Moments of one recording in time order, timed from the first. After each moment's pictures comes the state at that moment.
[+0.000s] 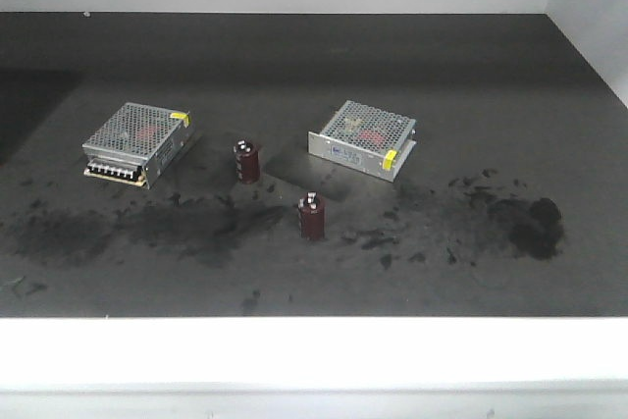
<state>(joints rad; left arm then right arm) 0.00 0.34 -0.47 0.00 0.48 0.10 0.03 0.24 -0.43 -0.04 0.37 -0.01</state>
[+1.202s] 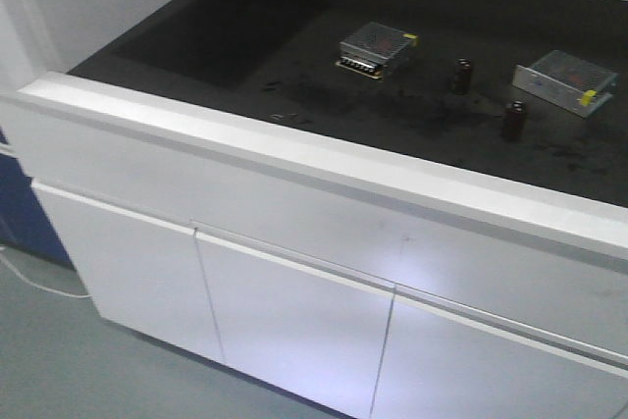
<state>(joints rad) 0.00 0.34 -0.47 0.00 0.49 0.10 0.03 0.24 -0.43 -0.04 0.37 -0.01</state>
